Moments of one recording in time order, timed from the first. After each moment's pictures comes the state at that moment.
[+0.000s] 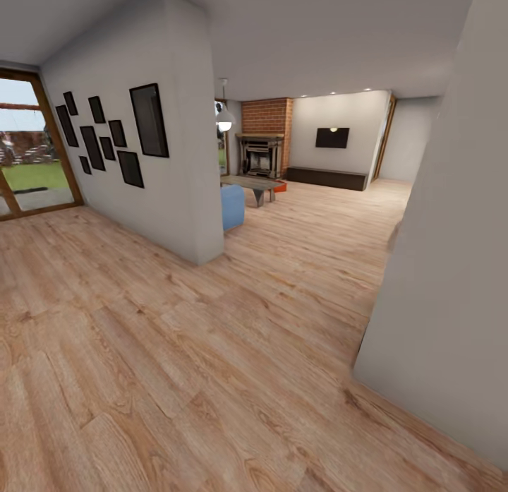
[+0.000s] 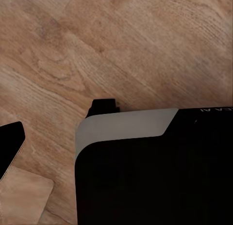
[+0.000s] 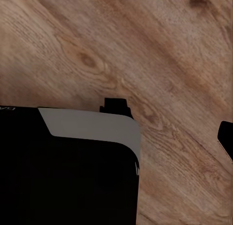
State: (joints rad) left arm -0.24 -0.05 -0.01 0.00 -0.03 -0.05 0.07; right arm -0.27 0.01 0.61 0.03 -0.54 -0.03 -0.04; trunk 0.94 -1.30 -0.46
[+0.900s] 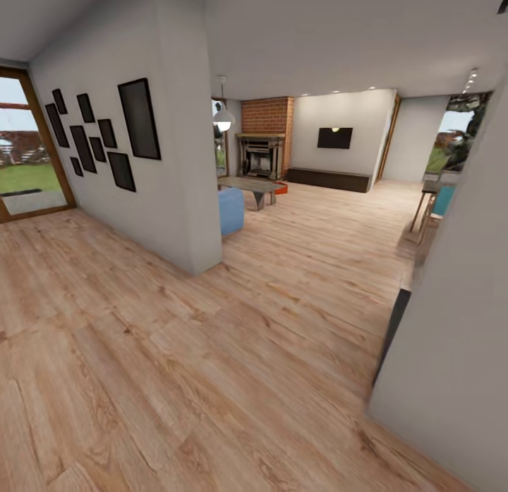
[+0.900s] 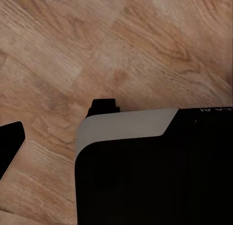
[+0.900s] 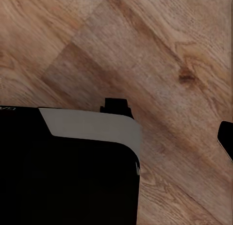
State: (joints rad) left arm -0.24 -0.05 -0.01 0.00 -0.03 -0.05 0.07; right arm -0.27 0.02 0.61 0.03 -0.54 -0.03 -0.04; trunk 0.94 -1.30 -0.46
